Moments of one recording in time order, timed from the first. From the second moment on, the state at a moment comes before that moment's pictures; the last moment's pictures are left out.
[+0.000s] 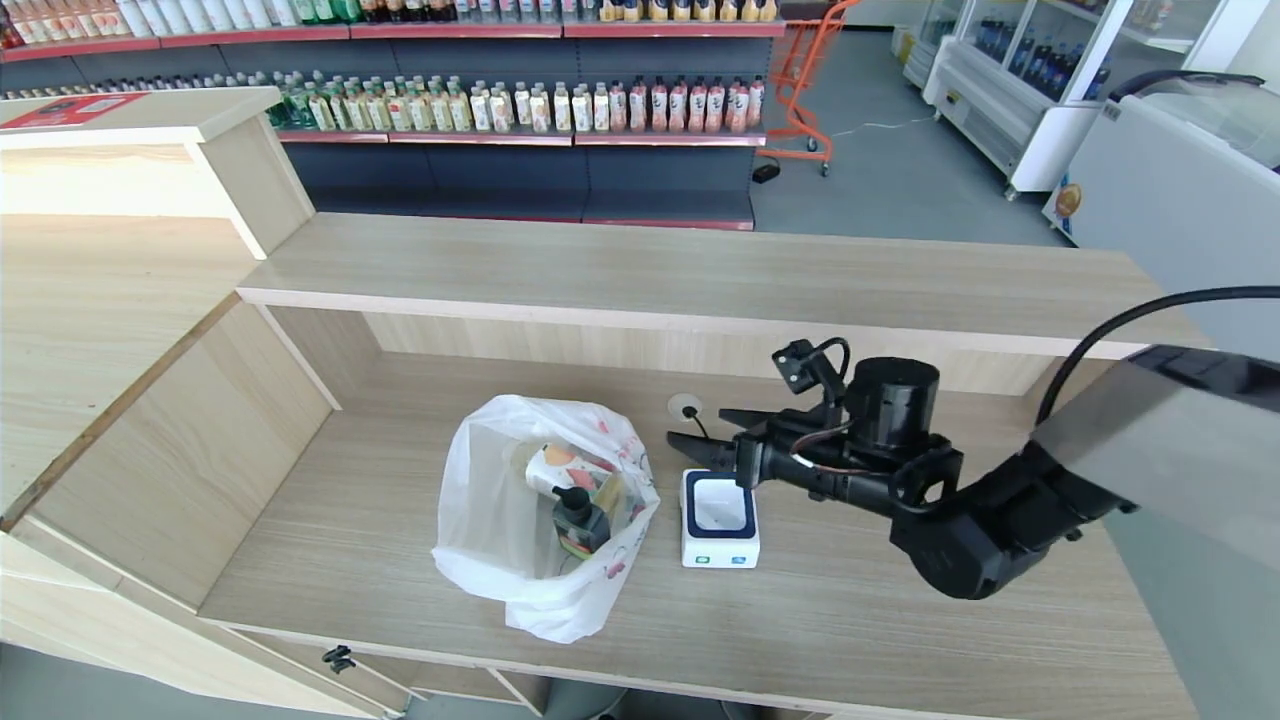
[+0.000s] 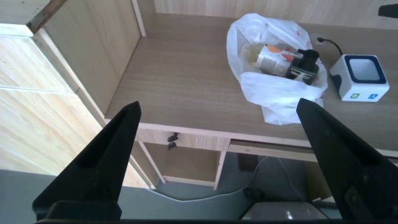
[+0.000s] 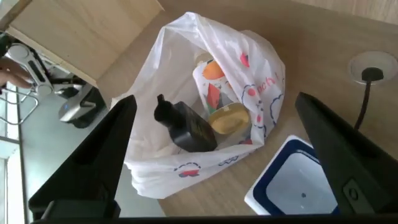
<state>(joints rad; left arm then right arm) 0.00 0.00 0.00 0.00 0.00 0.00 0.46 2.15 -0.91 -1.12 0.44 0.16</state>
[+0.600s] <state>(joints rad) 0.00 0.00 0.00 0.00 0.00 0.00 0.15 1.19 -0.27 -0.76 0.45 0.09</state>
